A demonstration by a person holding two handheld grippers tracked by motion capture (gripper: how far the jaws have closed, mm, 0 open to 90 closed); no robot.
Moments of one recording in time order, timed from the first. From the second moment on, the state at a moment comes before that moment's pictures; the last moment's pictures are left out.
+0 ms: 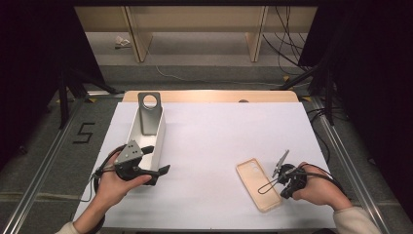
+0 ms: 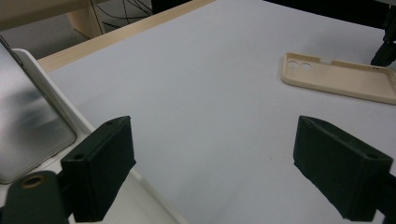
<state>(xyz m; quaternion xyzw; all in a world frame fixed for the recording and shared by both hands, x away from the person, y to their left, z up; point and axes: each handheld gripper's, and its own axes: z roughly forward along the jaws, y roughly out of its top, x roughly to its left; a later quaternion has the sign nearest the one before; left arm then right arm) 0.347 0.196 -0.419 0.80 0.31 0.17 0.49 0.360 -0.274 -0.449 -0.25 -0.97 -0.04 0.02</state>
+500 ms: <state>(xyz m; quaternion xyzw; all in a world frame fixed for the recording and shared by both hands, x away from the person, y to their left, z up) 0.347 0.196 -0.420 0.79 0.32 0.17 0.49 0.355 -0.250 -0.450 -0.22 -0.97 -0.04 0.03</state>
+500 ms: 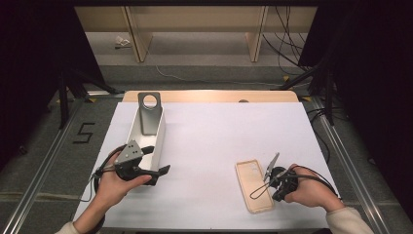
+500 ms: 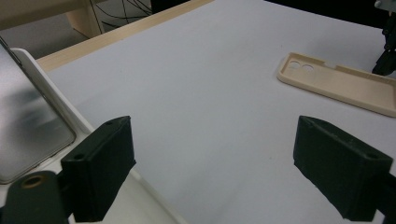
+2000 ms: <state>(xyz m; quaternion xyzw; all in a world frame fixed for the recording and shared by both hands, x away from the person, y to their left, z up) 0.347 0.196 -0.421 0.80 0.31 0.17 0.49 0.353 -0.240 -0.444 -0.17 -0.98 -0.08 -0.02</state>
